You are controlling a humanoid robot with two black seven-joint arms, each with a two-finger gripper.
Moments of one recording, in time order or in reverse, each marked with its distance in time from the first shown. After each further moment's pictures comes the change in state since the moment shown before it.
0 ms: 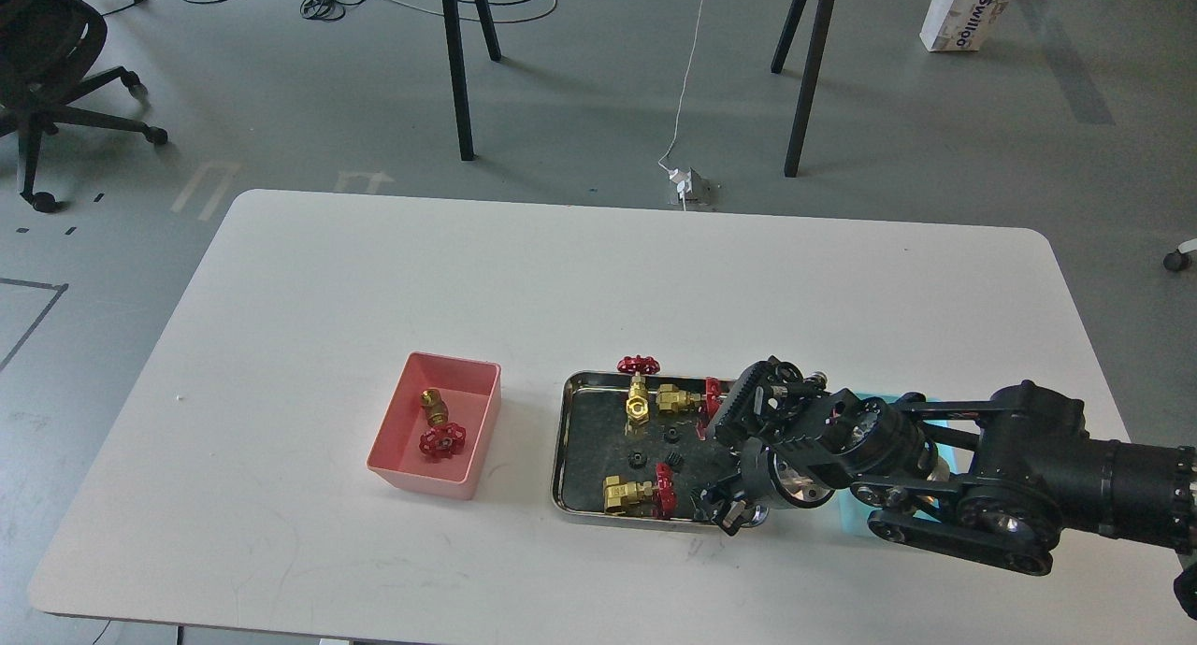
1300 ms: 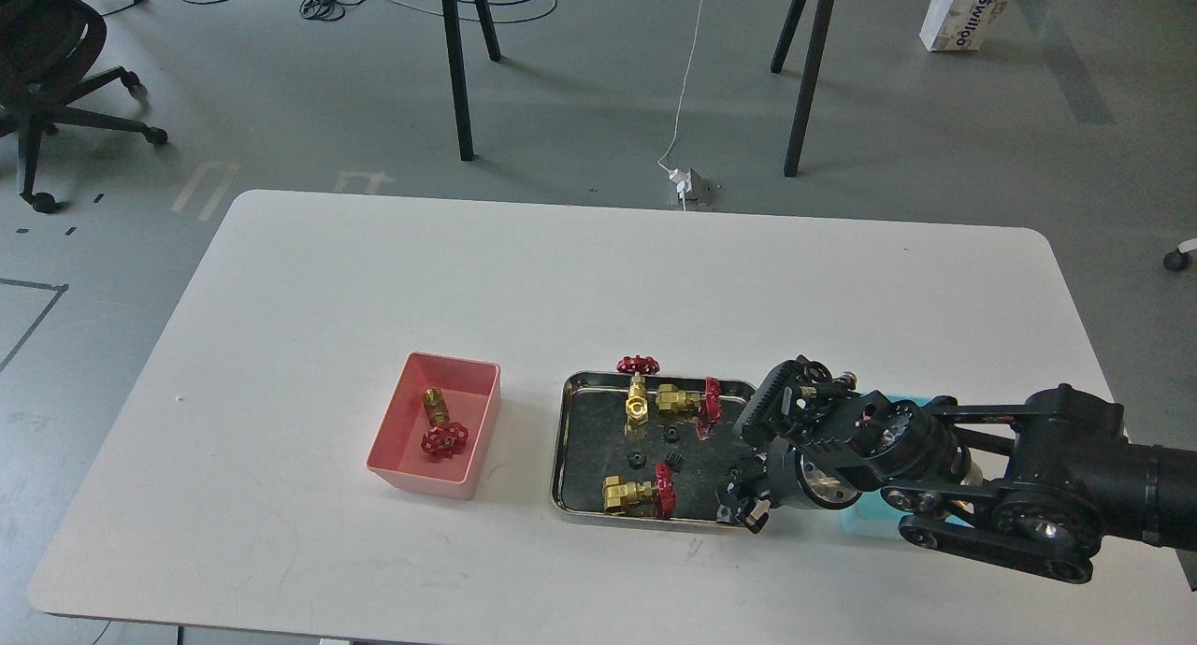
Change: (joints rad) left arm -0.003 0.034 -0.002 0.000 -0.002 -0.010 0.009; right arm -0.009 -0.074 0.002 0.064 0.002 0.000 -0.035
